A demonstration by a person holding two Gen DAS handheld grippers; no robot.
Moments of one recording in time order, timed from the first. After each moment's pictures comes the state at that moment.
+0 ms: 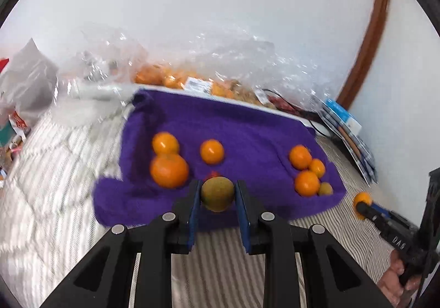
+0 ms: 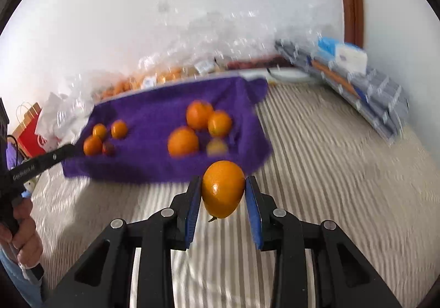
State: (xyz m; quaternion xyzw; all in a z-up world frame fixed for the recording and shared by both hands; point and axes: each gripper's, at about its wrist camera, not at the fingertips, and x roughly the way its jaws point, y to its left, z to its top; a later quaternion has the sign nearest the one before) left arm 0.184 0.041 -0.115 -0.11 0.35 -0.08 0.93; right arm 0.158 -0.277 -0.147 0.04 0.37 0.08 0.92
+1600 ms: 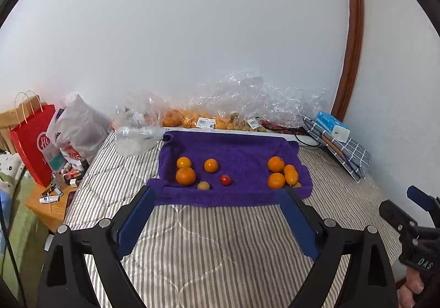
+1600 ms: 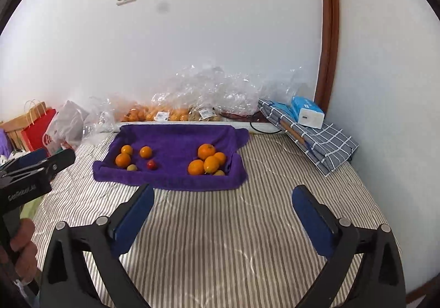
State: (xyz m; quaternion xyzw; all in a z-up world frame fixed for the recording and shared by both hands) left arm 0.042 -0.008 -0.008 -0.04 0.29 -0.01 0.96; right arm 0.024 -0.260 -0.030 -0.02 0.30 0.03 0.95
